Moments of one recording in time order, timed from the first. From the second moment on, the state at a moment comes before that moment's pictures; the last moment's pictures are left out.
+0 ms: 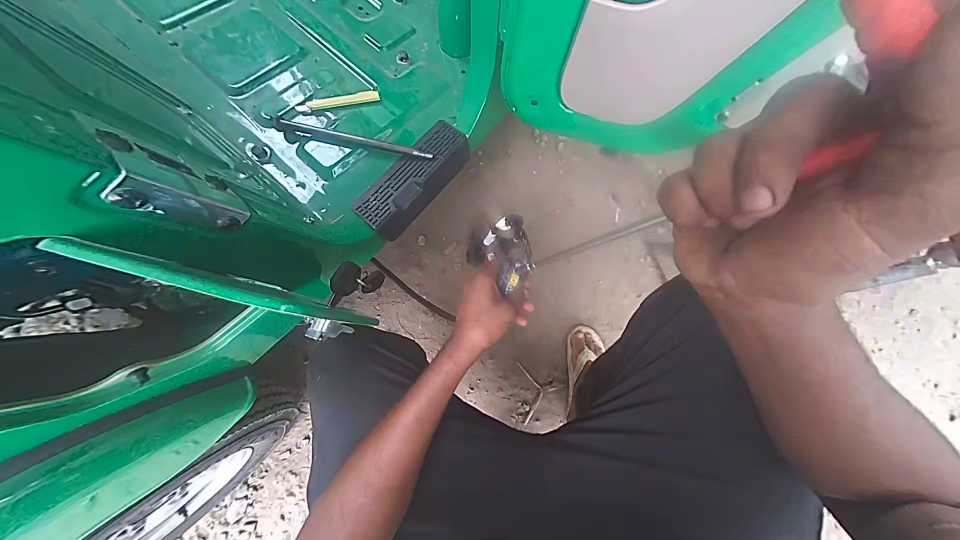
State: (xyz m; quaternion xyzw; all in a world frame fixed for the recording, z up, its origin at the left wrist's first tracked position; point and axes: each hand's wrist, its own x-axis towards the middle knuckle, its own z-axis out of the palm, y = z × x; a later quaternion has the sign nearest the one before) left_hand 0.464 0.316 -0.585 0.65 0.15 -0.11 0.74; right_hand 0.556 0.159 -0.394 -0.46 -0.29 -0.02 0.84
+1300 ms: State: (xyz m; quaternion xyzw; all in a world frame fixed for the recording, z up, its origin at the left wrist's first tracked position) left_hand 0.451 0.319 -0.602 0.66 0.20 0.02 0.72; right_hand 0.532 0.158 -0.407 -0.39 -0.38 0.20 0.82
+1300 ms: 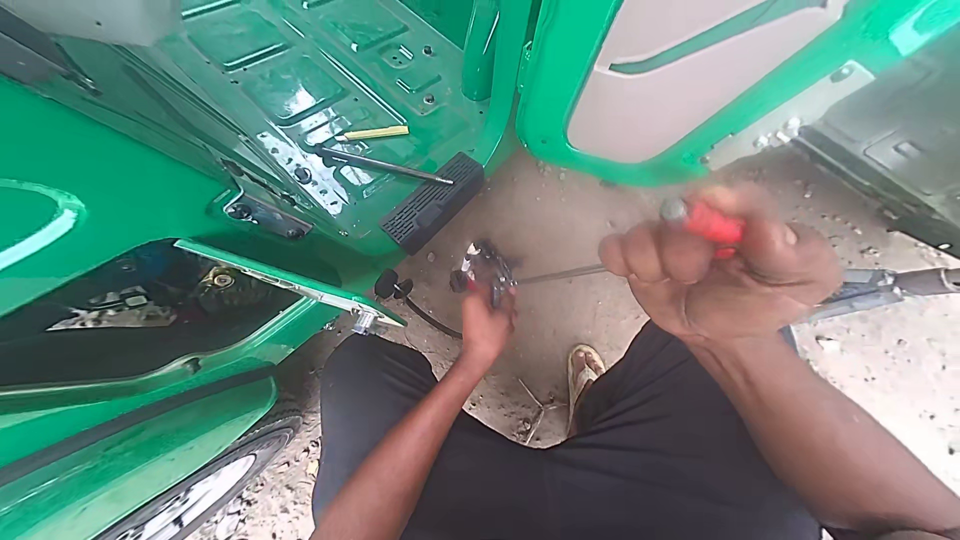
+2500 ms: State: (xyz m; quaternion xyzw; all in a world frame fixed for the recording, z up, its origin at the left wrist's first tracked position) left_hand 0.483 0.334 -0.565 0.45 0.30 0.06 0.84; right_hand 0.567 0.288 -0.452 -0.40 -0.26 -0.03 0.88
